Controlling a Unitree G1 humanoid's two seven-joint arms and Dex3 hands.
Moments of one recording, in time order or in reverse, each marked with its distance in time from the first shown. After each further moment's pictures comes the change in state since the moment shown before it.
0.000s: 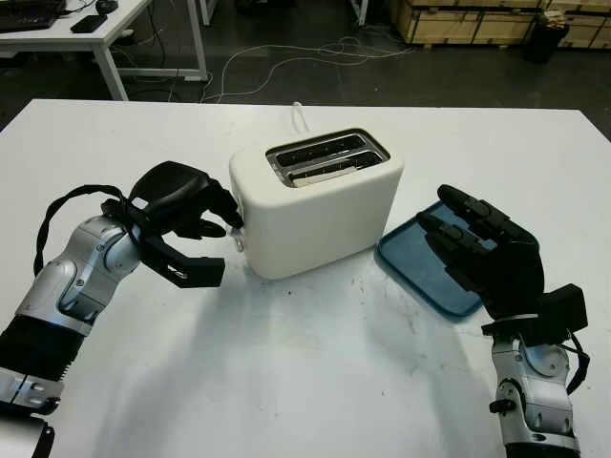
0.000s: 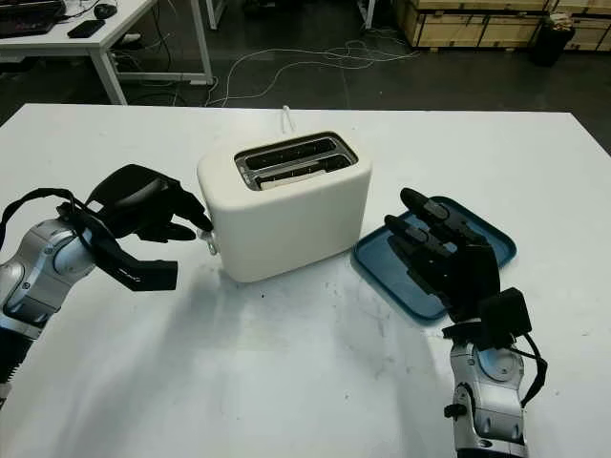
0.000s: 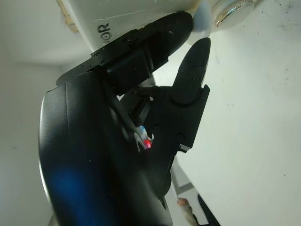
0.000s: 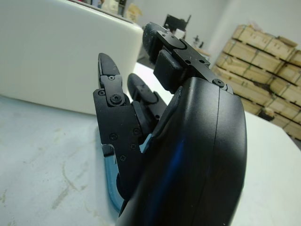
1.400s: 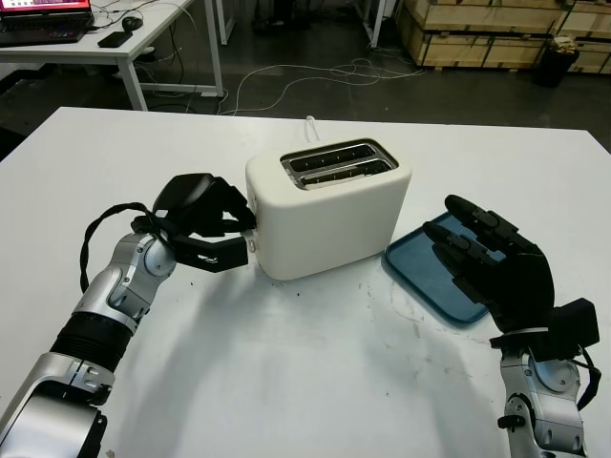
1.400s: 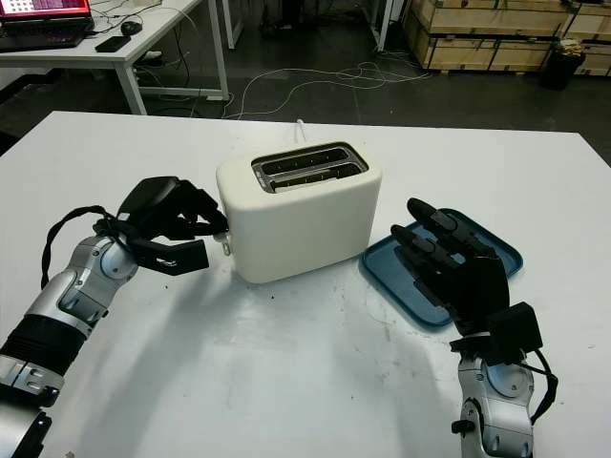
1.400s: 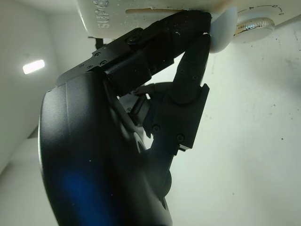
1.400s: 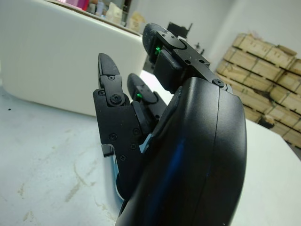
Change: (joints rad) left arm -0.043 -0.199 -0.019 0.268 -0.050 0.078 0.187; right arm 0.063 -0.003 -0.014 -0.052 0.009 0.011 0.008
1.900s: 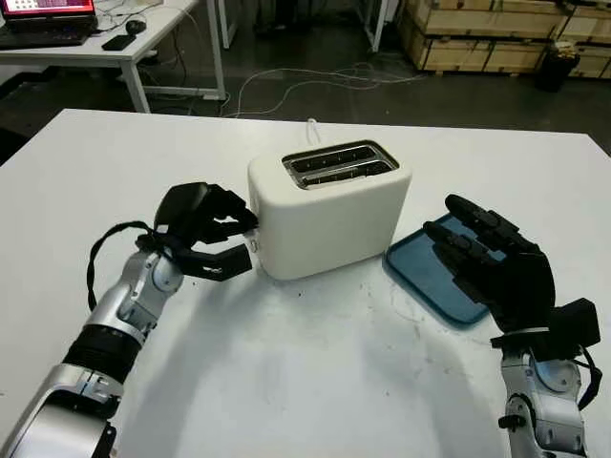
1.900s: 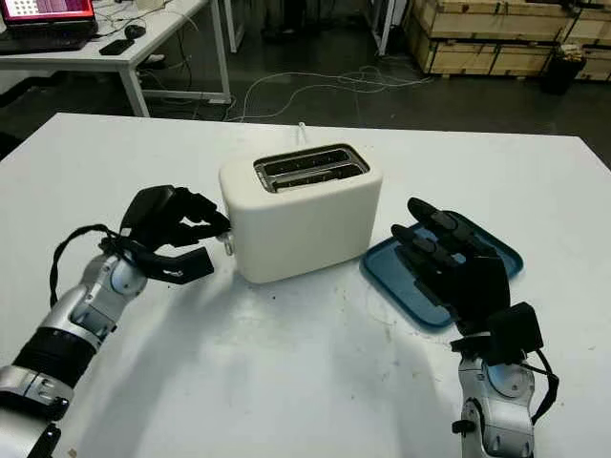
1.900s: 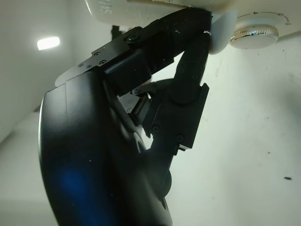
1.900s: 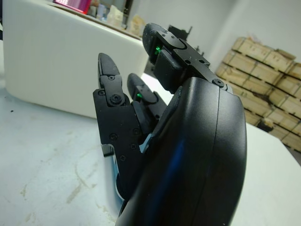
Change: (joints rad) left arm 0.045 -0.064 0.001 0.100 -0.010 0.007 0.245; right arm 0.000 -0.001 0.002 0.000 -0.004 0.000 0.000
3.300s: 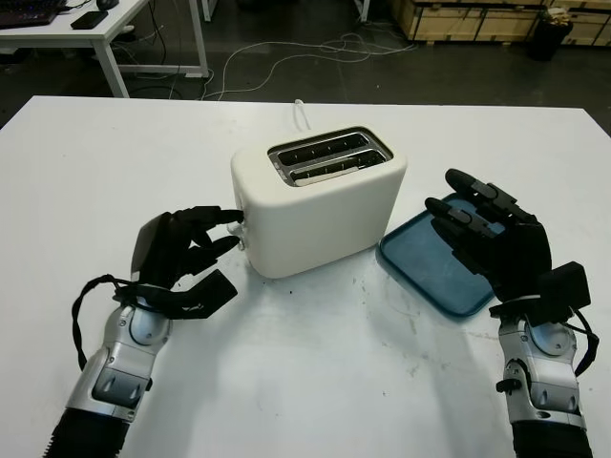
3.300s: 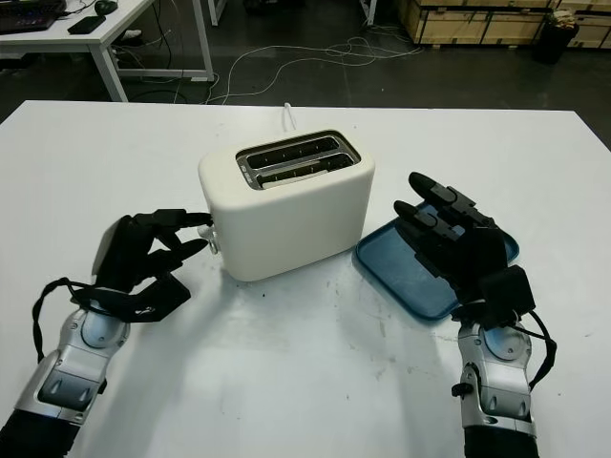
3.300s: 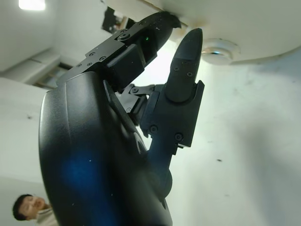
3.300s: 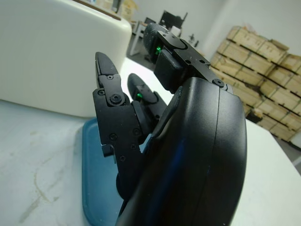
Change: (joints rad) left arm 0.337 -0.022 0.157 -0.570 -0.118 0.124 -0.048; right arm -0.161 -0.047 -0.013 0.133 -0.042 0.003 -0.021
